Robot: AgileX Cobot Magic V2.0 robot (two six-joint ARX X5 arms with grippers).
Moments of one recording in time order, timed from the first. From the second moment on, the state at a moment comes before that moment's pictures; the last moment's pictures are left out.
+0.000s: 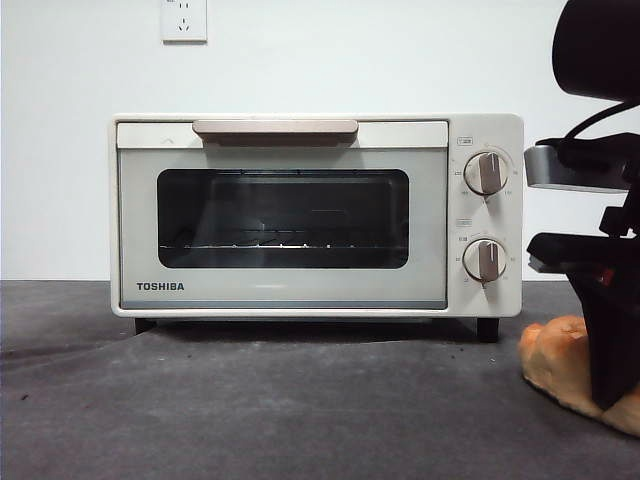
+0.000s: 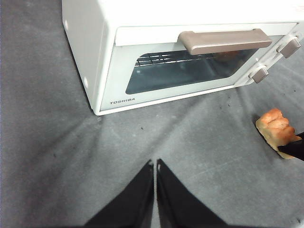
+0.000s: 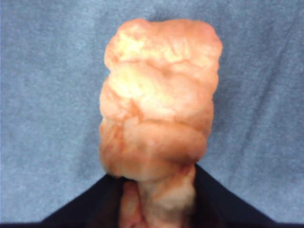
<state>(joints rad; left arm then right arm) -0.05 0.71 0.88 -0.82 0.47 0.01 0.59 1.20 0.55 -0.48 0.07 0.43</state>
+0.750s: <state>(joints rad) -0.36 0.98 0.96 -0.43 0.40 -0.12 0.59 0.85 0.71 -0.71 0.05 0.41</state>
